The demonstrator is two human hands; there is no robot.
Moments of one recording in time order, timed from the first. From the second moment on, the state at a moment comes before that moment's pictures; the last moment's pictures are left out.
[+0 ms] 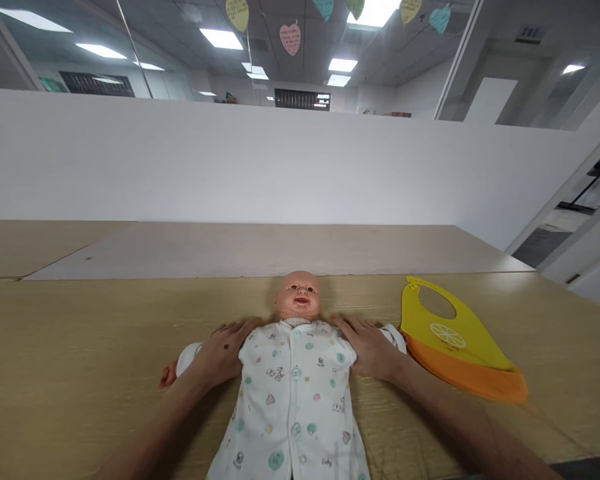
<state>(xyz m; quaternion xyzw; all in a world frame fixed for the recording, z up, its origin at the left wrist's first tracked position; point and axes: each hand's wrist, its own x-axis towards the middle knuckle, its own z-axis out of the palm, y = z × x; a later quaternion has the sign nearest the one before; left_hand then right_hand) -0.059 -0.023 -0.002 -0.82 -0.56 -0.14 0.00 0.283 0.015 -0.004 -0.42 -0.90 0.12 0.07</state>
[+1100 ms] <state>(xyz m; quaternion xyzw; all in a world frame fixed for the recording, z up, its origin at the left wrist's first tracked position) -0.054 0.046 -0.032 -0.62 -0.73 -0.18 0.23 0.237 0.102 0.004 -0.53 -0.84 0.03 0.04</state>
